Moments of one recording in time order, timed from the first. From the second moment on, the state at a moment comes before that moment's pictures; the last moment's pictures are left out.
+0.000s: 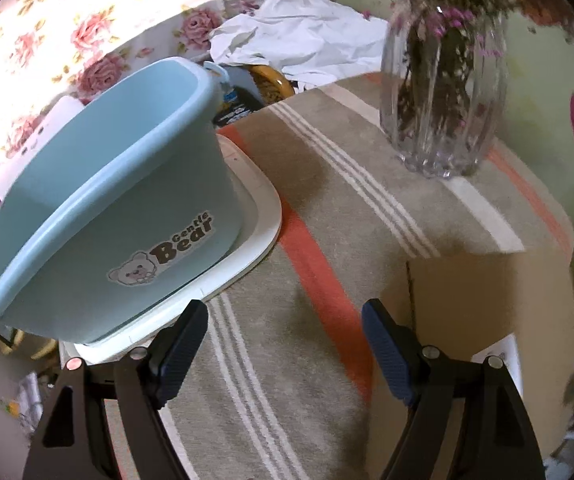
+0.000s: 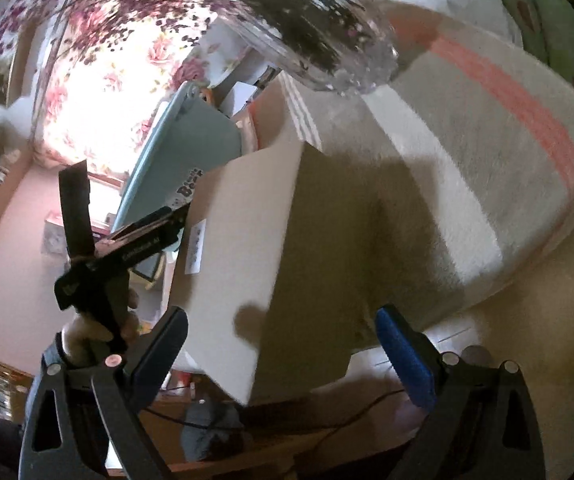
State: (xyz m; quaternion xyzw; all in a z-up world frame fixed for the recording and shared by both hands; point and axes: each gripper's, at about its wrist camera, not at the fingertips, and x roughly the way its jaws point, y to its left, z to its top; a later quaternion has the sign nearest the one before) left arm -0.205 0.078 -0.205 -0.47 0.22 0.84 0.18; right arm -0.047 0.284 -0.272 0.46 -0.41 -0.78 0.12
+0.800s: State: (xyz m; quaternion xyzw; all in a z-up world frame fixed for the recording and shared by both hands) left arm -0.212 0.070 -0.215 -0.49 0.19 0.83 0.19; right arm -0.062 0.284 -0.338 0.42 -0.57 -0.67 0.20
